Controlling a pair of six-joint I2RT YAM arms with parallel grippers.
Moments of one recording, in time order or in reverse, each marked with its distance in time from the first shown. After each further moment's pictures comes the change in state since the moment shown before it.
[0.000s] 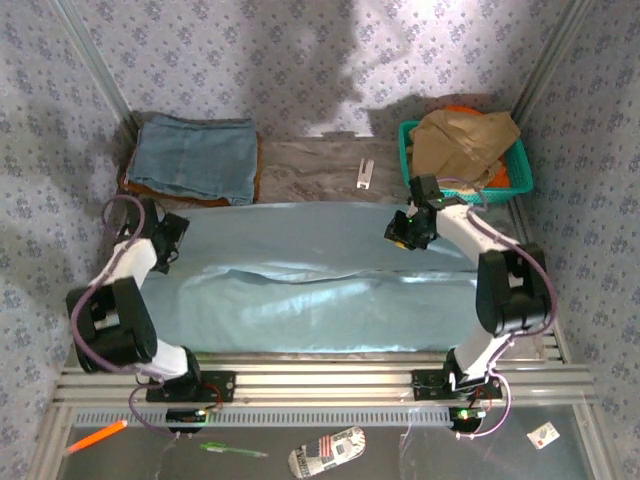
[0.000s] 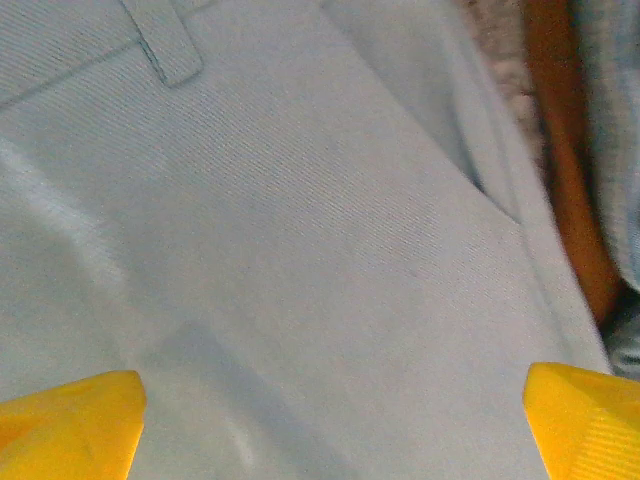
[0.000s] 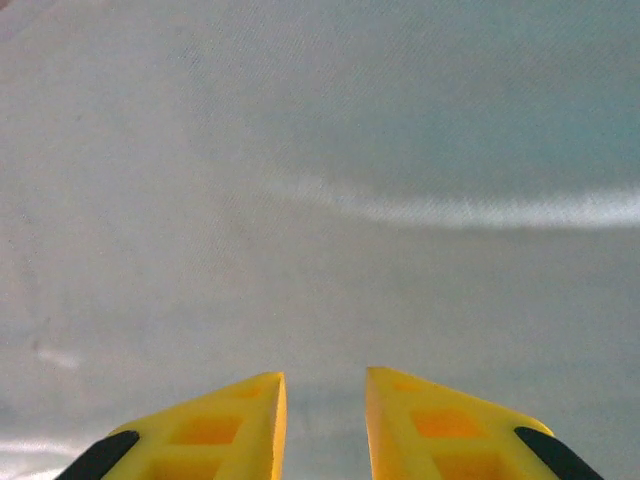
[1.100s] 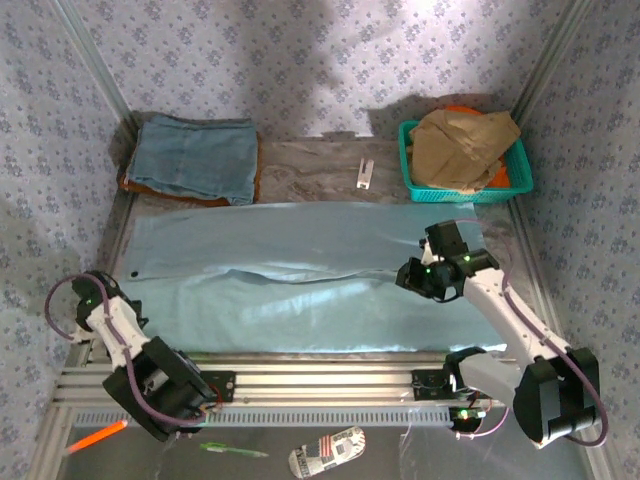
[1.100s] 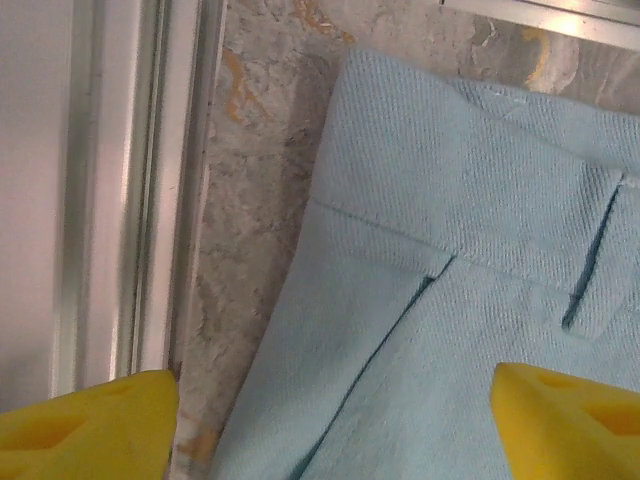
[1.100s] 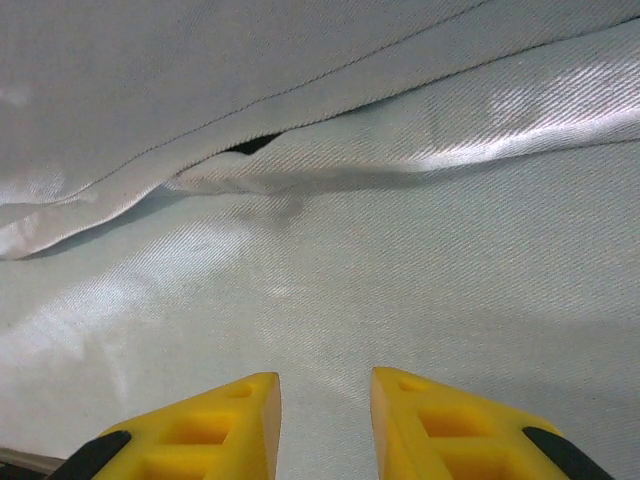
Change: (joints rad) left arm 0.555 -0.377 -0.283 -0.438 -0.194 0.000; right arm 0.063 -0.550 -0.358 -0.180 -0.026 -0.007
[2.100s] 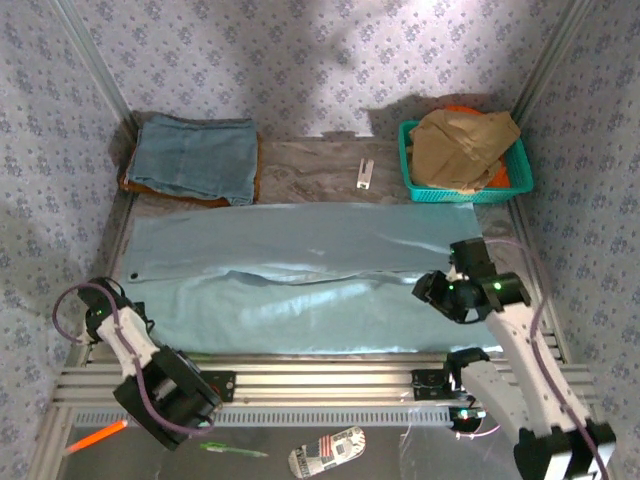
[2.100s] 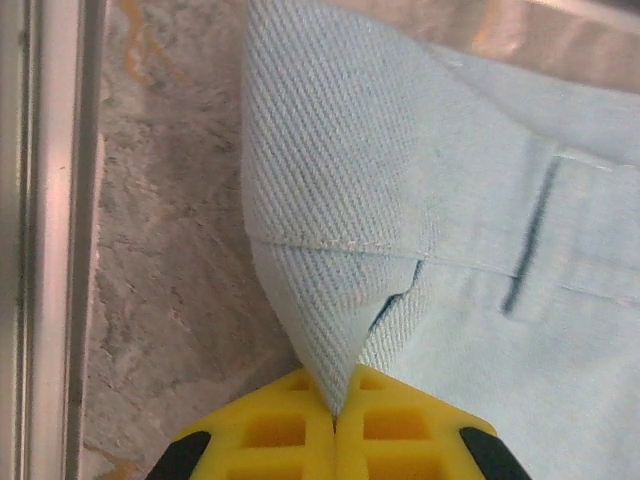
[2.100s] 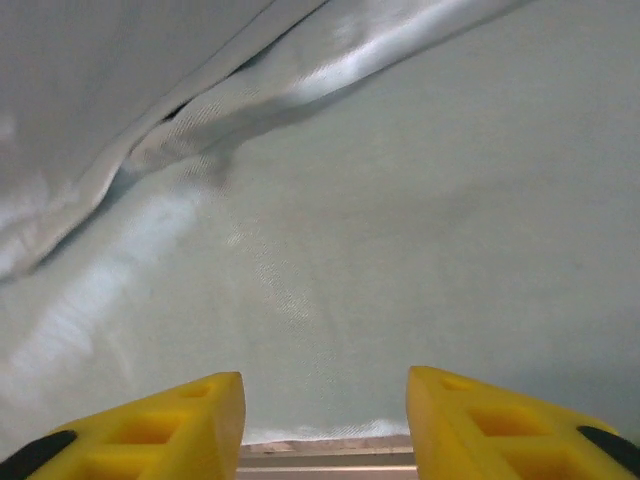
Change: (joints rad) left arm 0.004 -0.118 -0.105 0.121 0.106 -0.013; right arm -0.097 -0.312 0.027 -0.316 0.077 0.153
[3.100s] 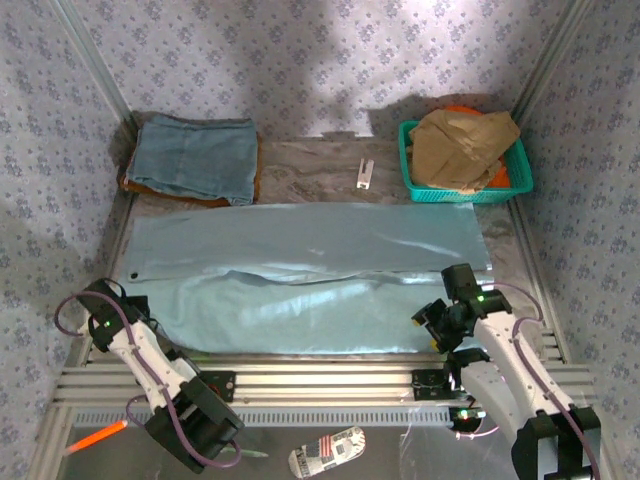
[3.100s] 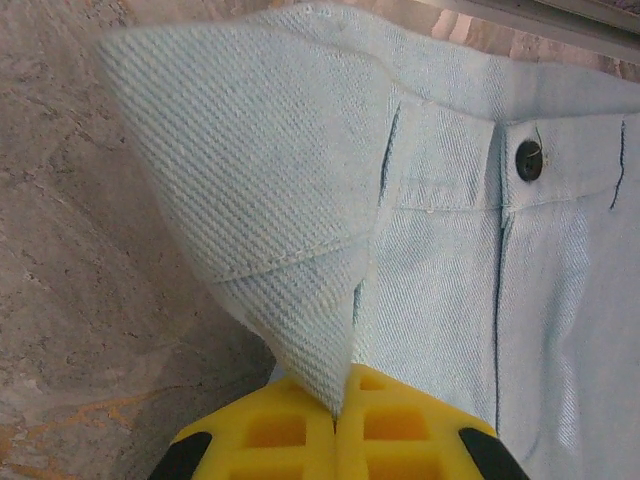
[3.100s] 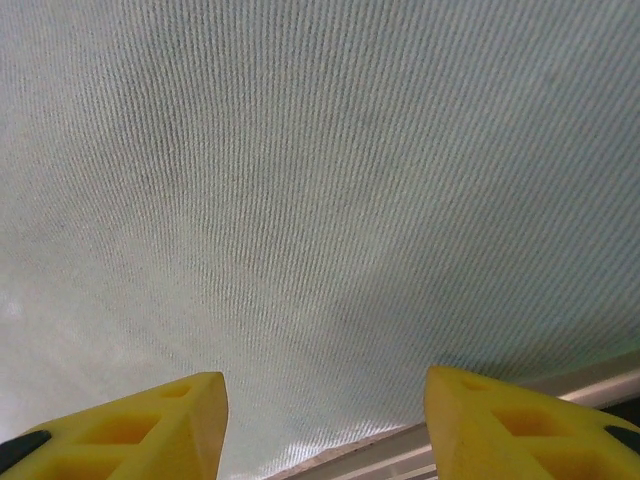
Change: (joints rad) left arm 0.000 -0.185 -0.009 -0.010 0.161 0.053; right arm -0.002 0.023 -0.305 0.084 -0.053 0.366
